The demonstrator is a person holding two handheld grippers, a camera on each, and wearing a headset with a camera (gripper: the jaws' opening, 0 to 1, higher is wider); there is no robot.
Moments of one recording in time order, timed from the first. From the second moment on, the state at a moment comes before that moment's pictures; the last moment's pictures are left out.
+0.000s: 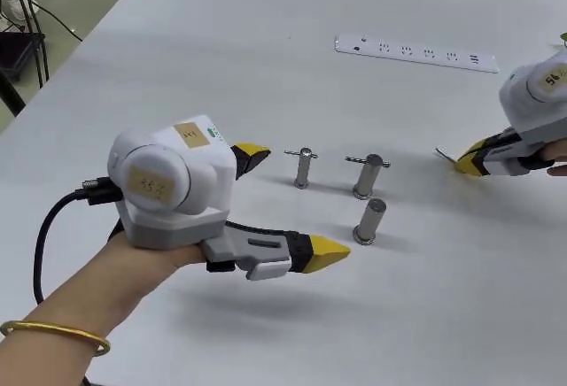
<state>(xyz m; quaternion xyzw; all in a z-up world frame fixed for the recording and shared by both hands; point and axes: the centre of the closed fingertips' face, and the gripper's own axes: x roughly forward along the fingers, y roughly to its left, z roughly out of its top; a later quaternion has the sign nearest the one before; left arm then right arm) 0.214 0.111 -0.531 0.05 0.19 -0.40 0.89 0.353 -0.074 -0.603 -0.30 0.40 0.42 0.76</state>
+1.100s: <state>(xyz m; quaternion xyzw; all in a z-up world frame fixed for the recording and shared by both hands) 0.208 0.106 -0.522 0.04 0.18 -0.41 0.90 0.269 -0.003 -0.547 -0.30 0.29 0.52 0.75</state>
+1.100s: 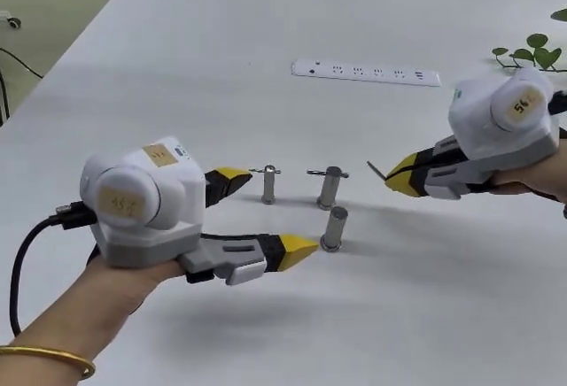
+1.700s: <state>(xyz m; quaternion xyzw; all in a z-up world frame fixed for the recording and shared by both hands) 0.201 0.099 -0.523 0.02 0.20 -0.42 0.89 0.223 0.038 -0.528 -0.28 0.25 0.56 0.73</state>
